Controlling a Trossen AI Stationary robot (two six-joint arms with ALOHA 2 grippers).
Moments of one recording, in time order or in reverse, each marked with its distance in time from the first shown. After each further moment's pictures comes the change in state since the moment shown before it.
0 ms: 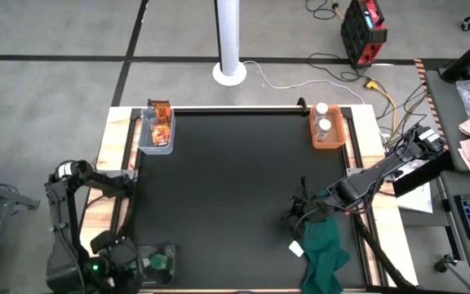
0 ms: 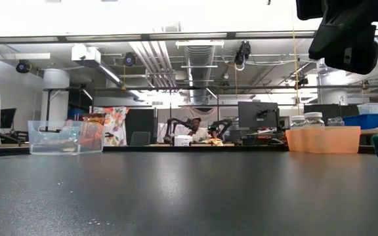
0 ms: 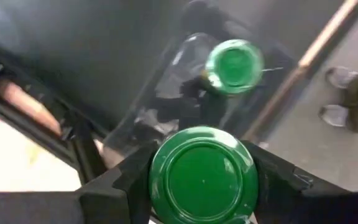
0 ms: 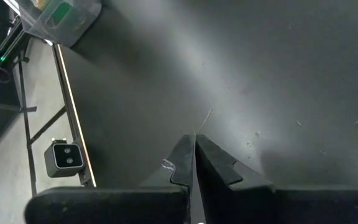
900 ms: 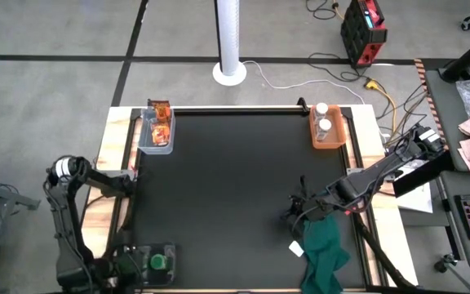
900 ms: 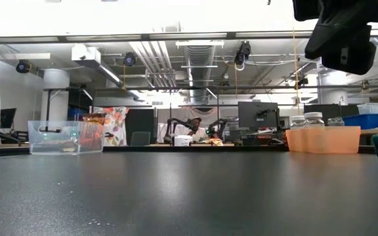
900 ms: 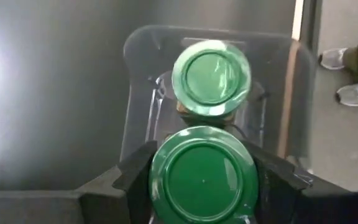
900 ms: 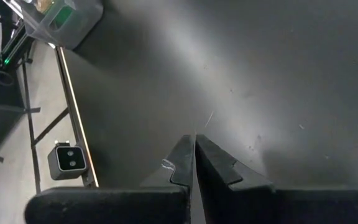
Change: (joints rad) left arm -0.128 -0.053 -0.382 0.365 -0.267 0.350; right arm -0.019 0.000 0.000 0.011 -0.019 -0.007
